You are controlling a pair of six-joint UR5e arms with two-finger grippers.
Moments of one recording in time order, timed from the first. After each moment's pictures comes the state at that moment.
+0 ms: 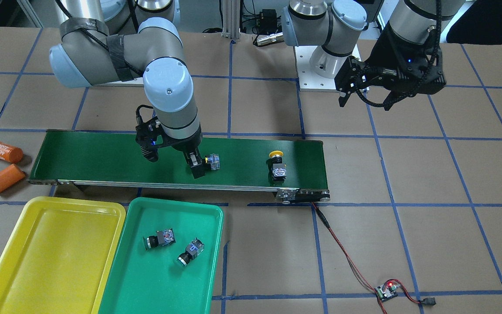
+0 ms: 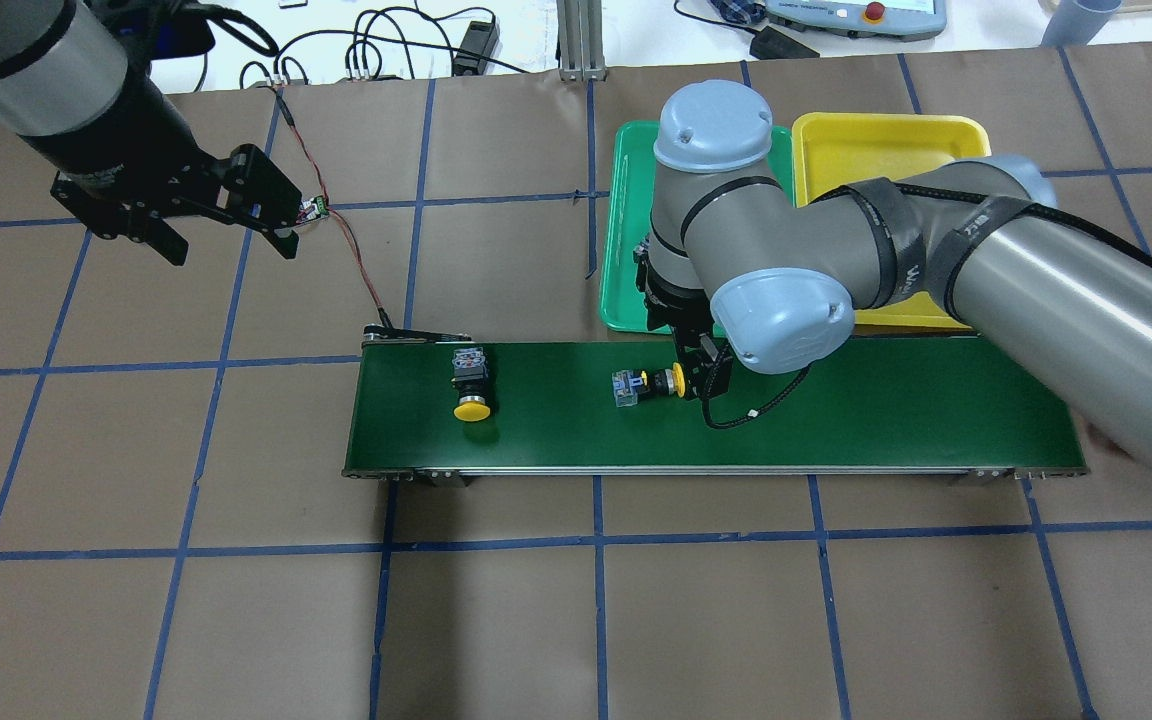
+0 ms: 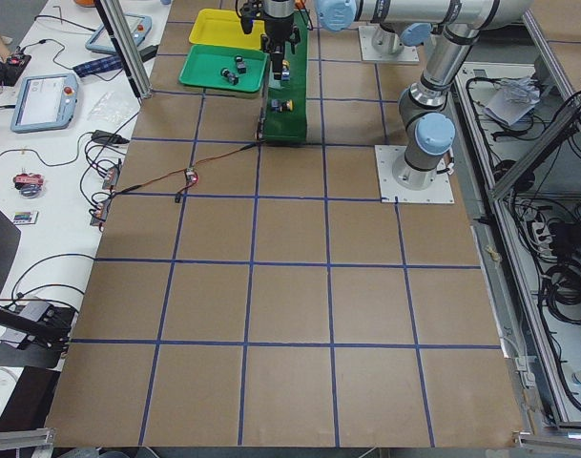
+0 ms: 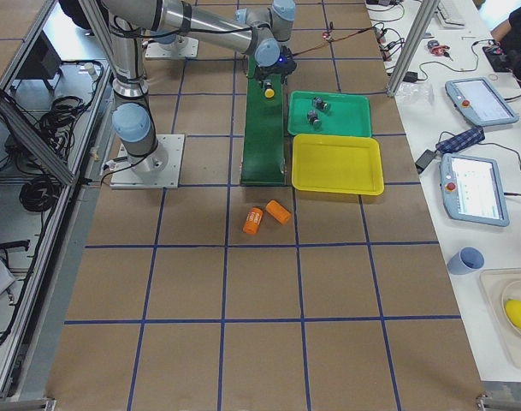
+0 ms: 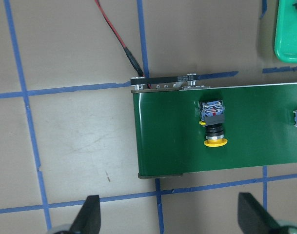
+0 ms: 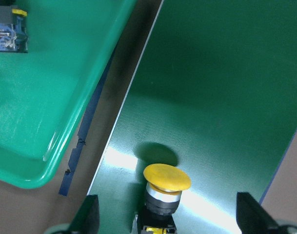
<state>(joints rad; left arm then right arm) -1.48 -1.52 -1.56 -1.60 1.52 0.08 1.85 -1.30 1.79 -1.96 -1.53 1.48</state>
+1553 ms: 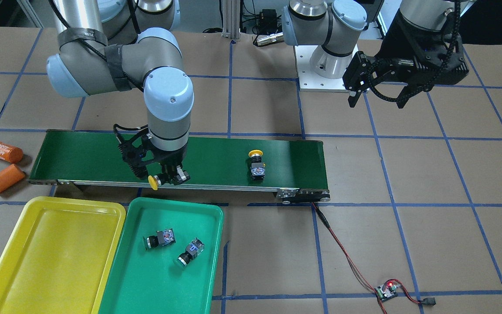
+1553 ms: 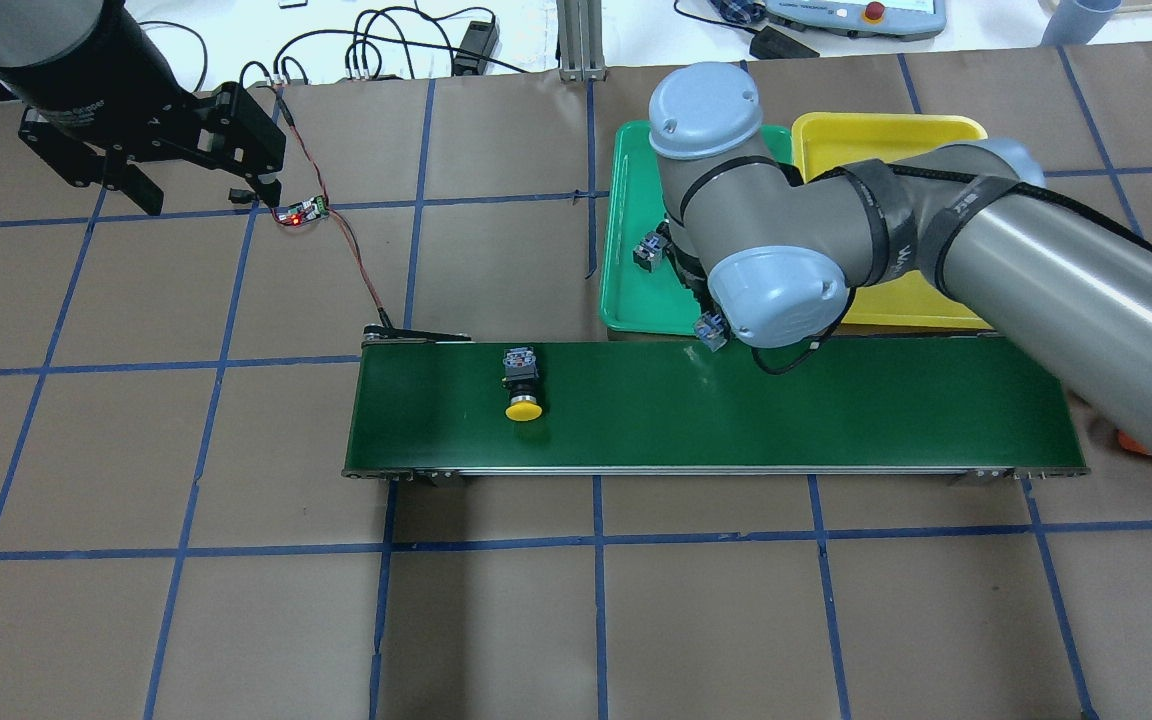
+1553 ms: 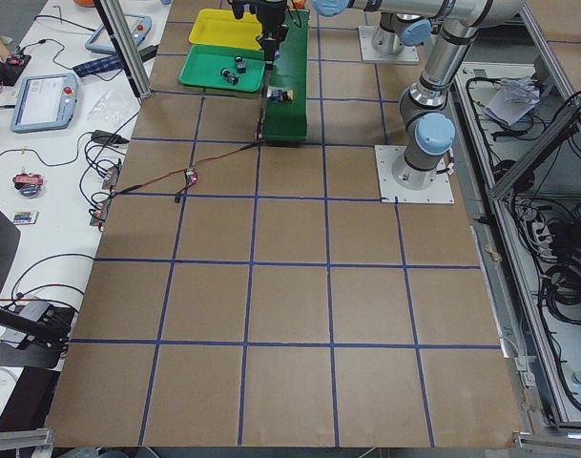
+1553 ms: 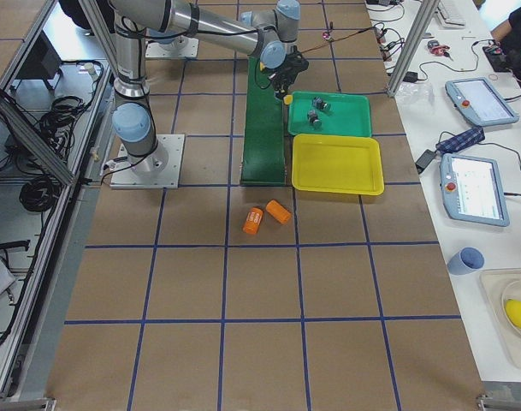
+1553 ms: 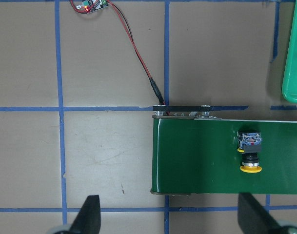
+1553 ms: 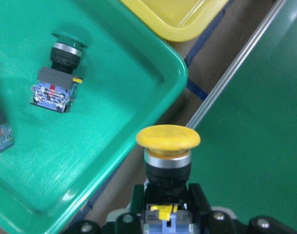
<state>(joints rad) -1.50 -1.55 -1.48 -1.61 1.55 0.05 1.80 -1.27 1.73 -2.00 -1.75 1.12</state>
